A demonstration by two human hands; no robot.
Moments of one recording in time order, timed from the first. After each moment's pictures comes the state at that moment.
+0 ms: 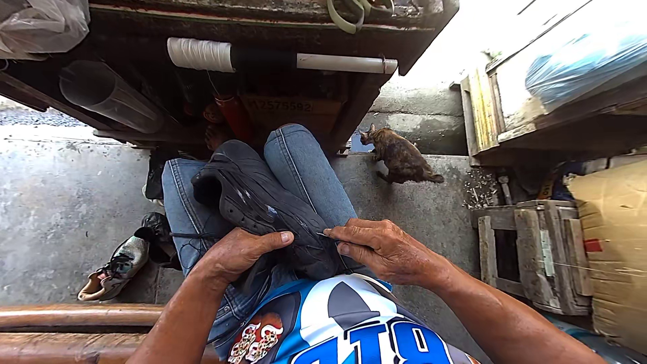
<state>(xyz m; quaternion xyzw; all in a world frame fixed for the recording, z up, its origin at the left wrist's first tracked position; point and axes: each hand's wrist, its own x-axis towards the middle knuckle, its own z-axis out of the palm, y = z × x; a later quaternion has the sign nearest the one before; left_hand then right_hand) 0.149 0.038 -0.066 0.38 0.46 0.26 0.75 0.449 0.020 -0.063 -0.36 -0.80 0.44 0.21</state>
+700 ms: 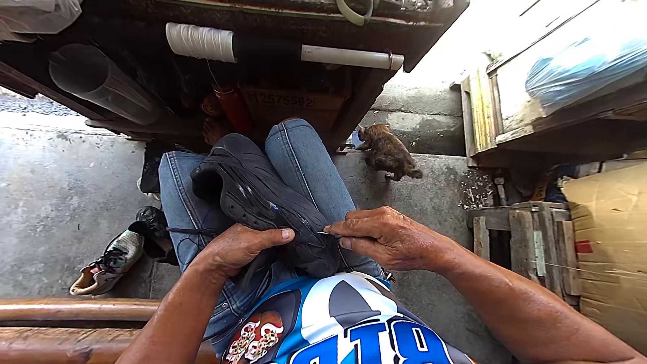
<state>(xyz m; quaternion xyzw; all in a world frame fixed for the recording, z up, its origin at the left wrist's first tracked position) 0.148 0.040 -0.065 0.37 0.46 0.25 0.77 0.453 0.045 -0.053 -0.32 -0.82 0.45 0.15</state>
